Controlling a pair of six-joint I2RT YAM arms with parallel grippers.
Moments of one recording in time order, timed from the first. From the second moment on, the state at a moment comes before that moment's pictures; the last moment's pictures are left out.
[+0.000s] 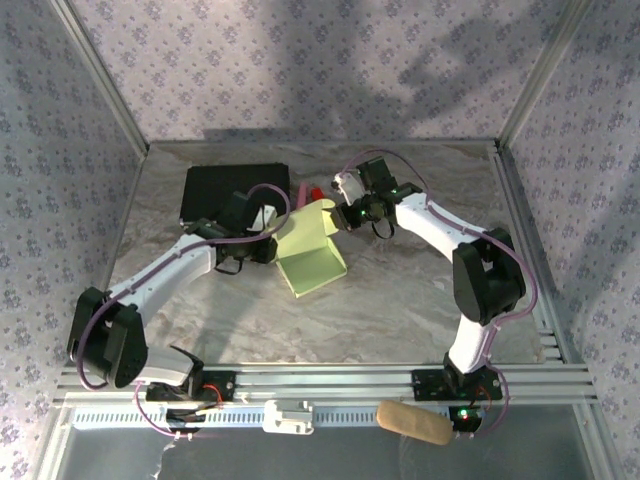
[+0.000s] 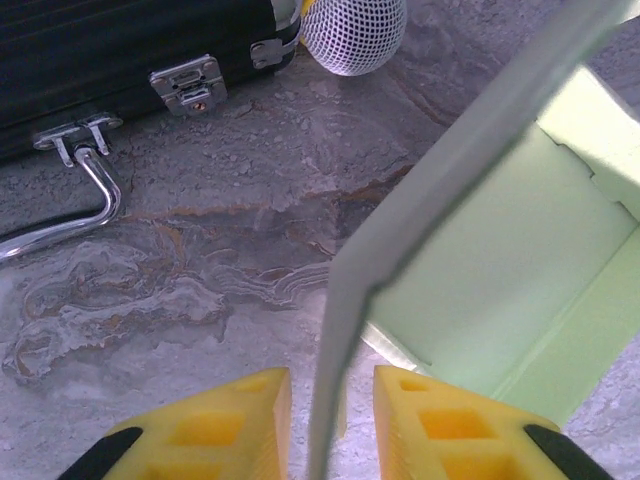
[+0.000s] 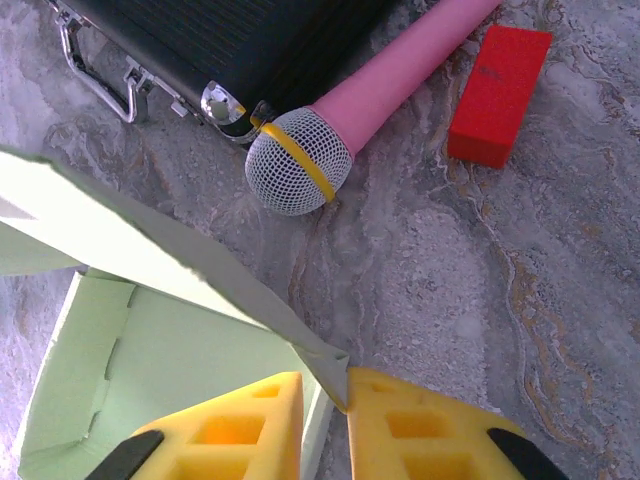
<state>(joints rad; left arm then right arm) -0.52 1.39 1.00 -0.65 0.04 -0.21 0.47 1.79 1.36 -0.48 -0.39 -0.09</state>
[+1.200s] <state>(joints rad) -0.56 1.47 1.07 -0.59 -0.18 -0.42 0.66 1.68 1.19 -0.31 -0.08 0.18</state>
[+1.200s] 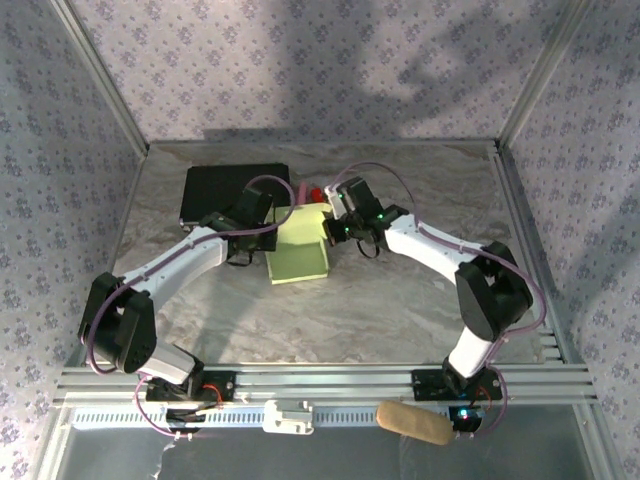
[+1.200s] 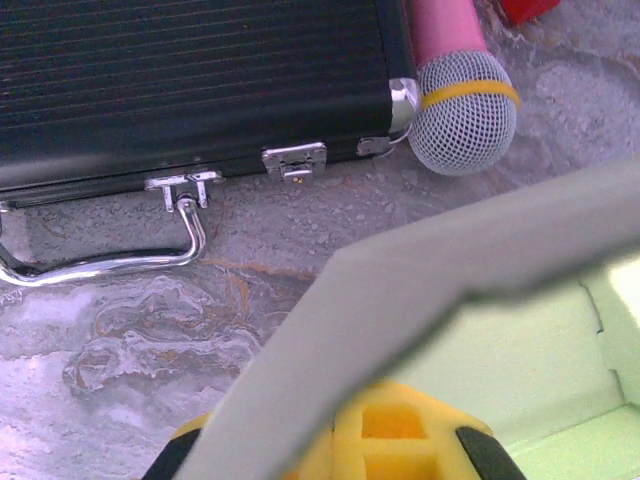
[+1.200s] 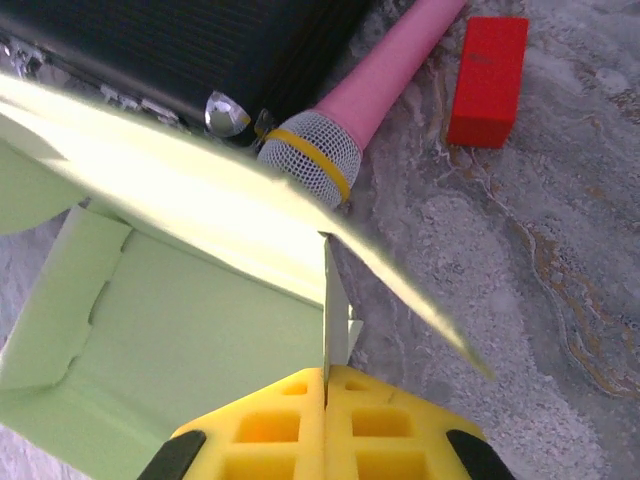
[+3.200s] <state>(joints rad) -0.89 1.35 0.61 -0.09 -0.62 -0.65 1.16 1.04 0.70 -0.38 0.47 1.22</state>
